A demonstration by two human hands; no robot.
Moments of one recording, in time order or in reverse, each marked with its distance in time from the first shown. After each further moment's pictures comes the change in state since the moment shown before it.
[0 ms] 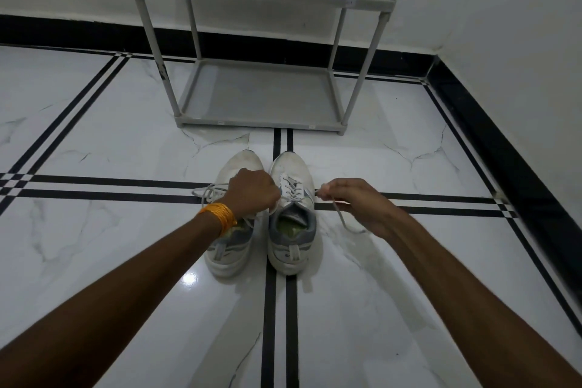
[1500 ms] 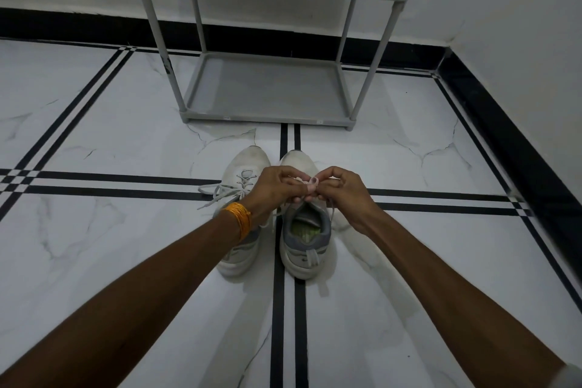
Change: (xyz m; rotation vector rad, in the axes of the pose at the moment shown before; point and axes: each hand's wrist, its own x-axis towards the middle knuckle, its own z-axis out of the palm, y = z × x) left_hand 0.005 0.004 0.024 -1.150 -0.074 0.079; right_hand 0.029 0.015 0.031 0.021 0.105 -0.153
